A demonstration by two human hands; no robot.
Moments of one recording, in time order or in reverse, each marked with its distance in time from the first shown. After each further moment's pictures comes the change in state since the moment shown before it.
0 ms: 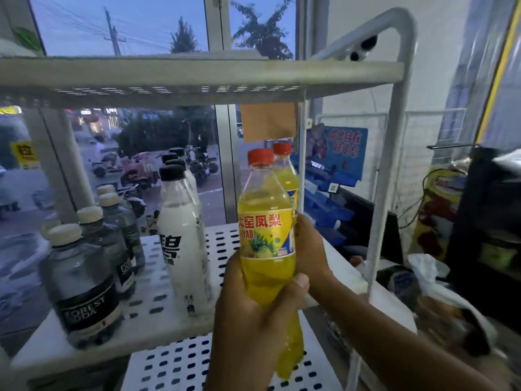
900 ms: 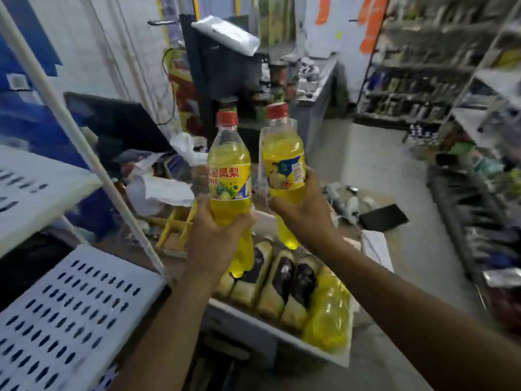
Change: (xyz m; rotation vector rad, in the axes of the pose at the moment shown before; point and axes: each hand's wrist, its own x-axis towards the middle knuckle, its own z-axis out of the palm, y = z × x) left_hand -0.141 -0.063 0.199 -0.149 -0.850 -0.255; right_hand -0.287 0.069 -0.264 -0.437 0.820 0.275
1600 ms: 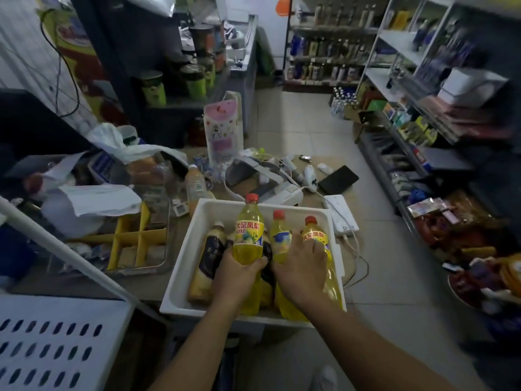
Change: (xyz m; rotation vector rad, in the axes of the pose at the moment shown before) left_hand 0.009 -0.143 0.046 0.307 -0.460 -0.384; right_hand -0.107 0.101 0.037 -1.015 0.093 0.602
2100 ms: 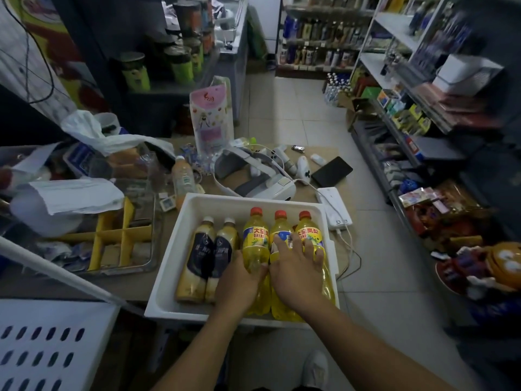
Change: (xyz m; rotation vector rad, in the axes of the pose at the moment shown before) left_hand 0.010 -0.017 0.030 0.338 -0.100 0.098; right_hand 0.004 0.013 0.002 -0.096 -0.221 -0.082
